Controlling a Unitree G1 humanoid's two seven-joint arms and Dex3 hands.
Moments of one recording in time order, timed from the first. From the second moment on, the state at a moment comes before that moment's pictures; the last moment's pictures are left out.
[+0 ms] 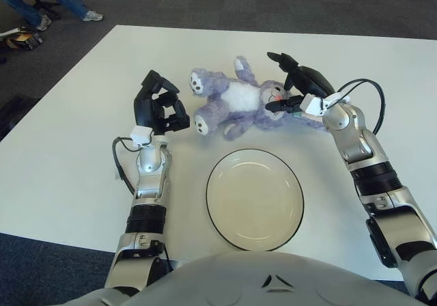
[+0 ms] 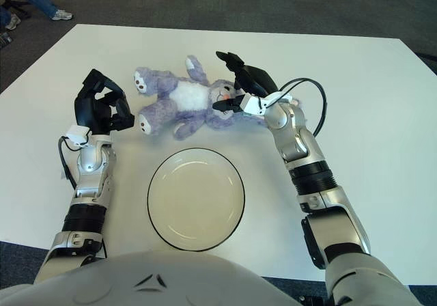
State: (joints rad) left arm -0.13 -0.02 0.08 0.20 -0.03 -0.57 0.13; right arm -0.46 -0.42 0.21 0.12 -0.45 -0.11 0.24
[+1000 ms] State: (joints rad) left arm -0.13 -0.02 0.08 0.20 -0.02 -0.57 0.14; right arm -0.51 -0.44 0.22 0.25 -0.26 -0.25 0.50
